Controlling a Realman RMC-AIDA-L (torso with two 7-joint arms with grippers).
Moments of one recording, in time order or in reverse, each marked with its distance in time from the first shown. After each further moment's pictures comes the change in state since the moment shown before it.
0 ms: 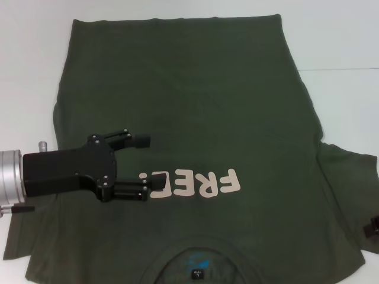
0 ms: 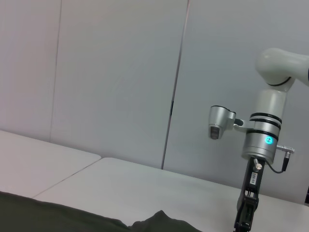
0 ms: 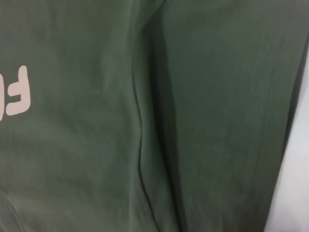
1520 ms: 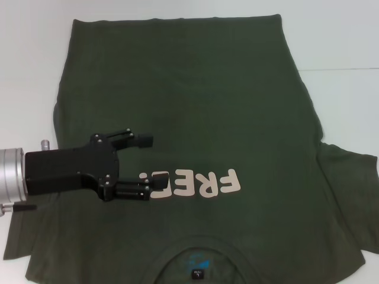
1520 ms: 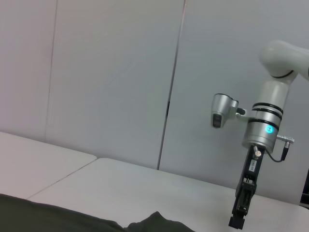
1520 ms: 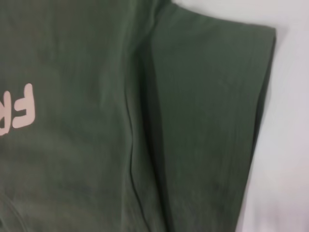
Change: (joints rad) left arm -0.008 0.000 0.004 0.003 0.001 0.007 -0.011; right arm -0.029 -0.018 0.055 -0.099 0.003 -0.077 -0.011
